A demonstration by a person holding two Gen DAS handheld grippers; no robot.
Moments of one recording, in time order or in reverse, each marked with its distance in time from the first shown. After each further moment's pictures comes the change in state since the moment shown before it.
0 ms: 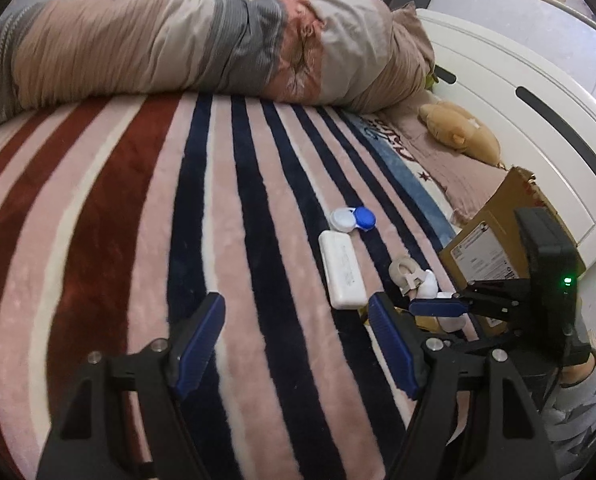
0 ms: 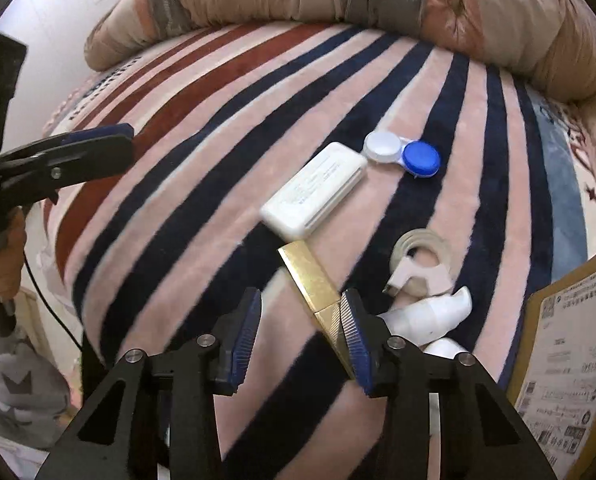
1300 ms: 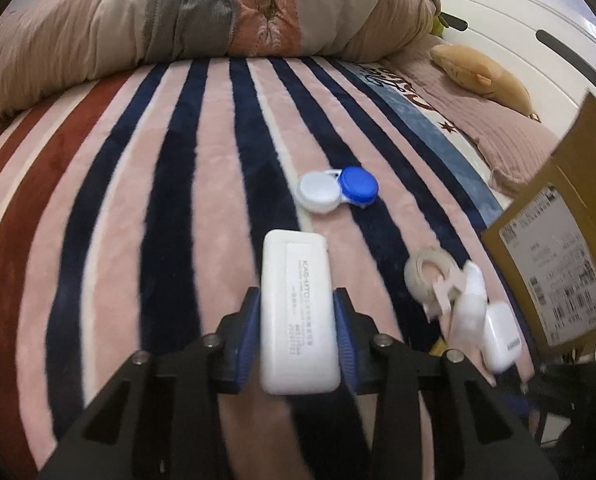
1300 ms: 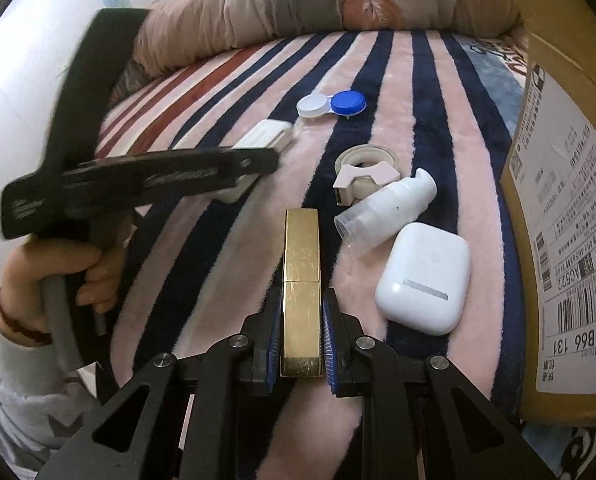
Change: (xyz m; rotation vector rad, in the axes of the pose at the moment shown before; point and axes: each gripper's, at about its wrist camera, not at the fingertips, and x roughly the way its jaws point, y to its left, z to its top) left arm 0.105 -0.049 0.010 0.077 0.104 0.099; right arm -0.008 -0.013 -0.065 0.256 -0.125 -0.007
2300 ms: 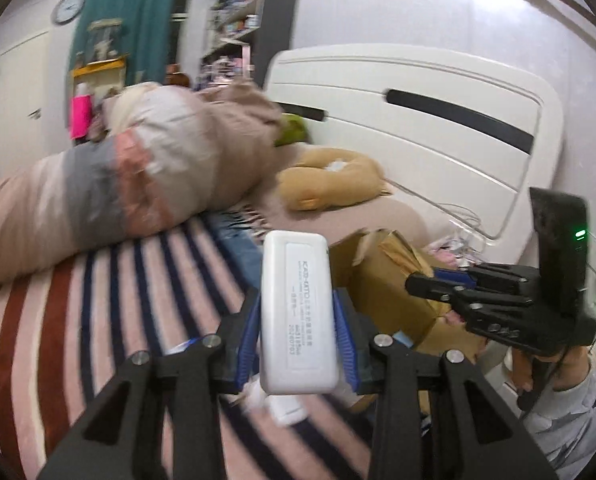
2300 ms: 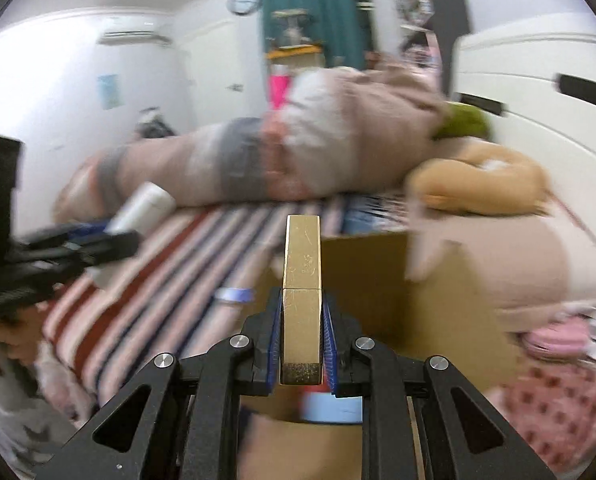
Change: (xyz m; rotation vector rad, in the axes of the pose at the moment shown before) left arm -0.194 -0.169 0.048 0.314 -0.347 -0.217; right arm -0.234 -0.079 0.018 0.032 -0.438 -0.203
